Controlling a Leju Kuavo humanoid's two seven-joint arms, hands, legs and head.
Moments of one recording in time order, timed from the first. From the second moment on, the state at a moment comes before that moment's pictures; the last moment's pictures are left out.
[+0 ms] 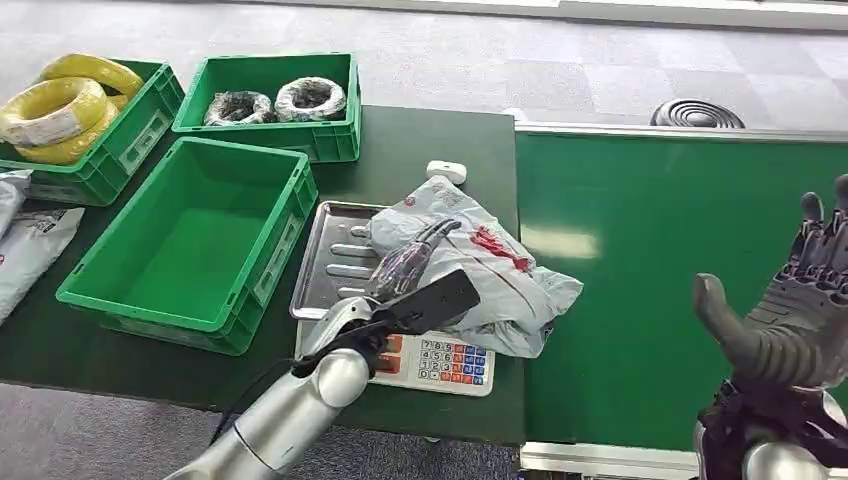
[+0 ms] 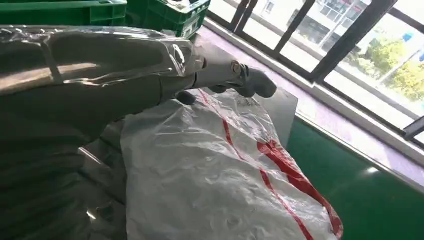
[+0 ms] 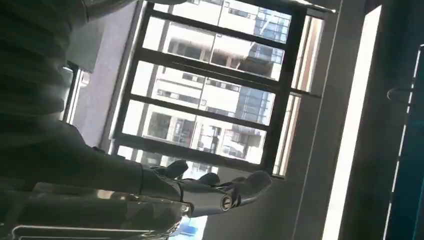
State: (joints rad) left arm -0.55 -0.22 -0.67 -1.06 -0.58 0.09 -0.02; right arm -0.04 -0.05 -0.07 -2.00 -0.02 -0.04 -0.51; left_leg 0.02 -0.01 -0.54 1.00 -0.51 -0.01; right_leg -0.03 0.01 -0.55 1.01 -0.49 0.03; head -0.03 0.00
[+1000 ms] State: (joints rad) left arm -0.59 -0.26 -0.73 -0.80 -0.58 0.14 -0.08; right arm -0.06 0.04 -0.08 -2.01 -0.02 0.03 -0.48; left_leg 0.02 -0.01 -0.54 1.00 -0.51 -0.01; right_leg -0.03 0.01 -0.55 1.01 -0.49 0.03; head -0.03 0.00
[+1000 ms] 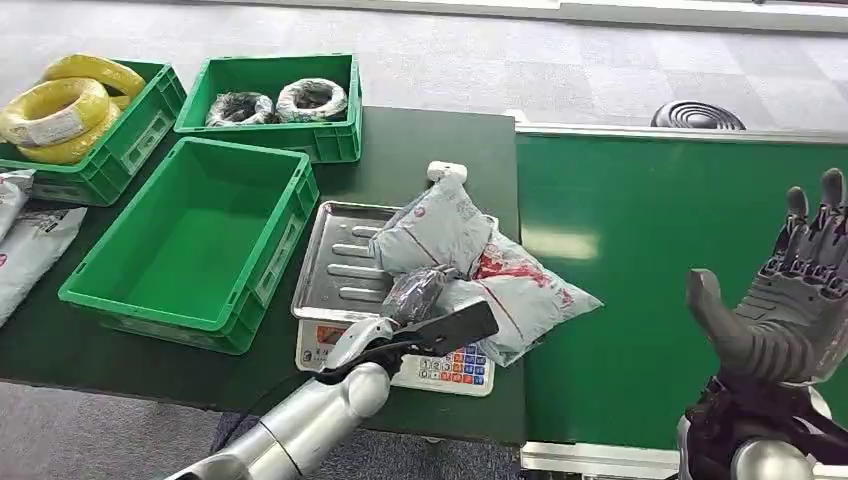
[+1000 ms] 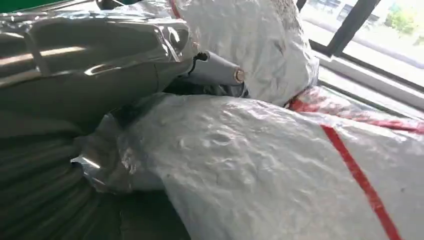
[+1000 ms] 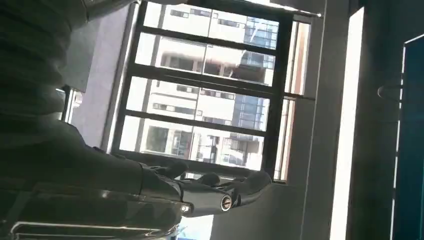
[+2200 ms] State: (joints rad) left arm -0.59 0.09 0.01 -1.38 -0.93 0.26 0.08; right arm 0.02 0.01 -0.11 -2.01 0.03 0.02 -0.46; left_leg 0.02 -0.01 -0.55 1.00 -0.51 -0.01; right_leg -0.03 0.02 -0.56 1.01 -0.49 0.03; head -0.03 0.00
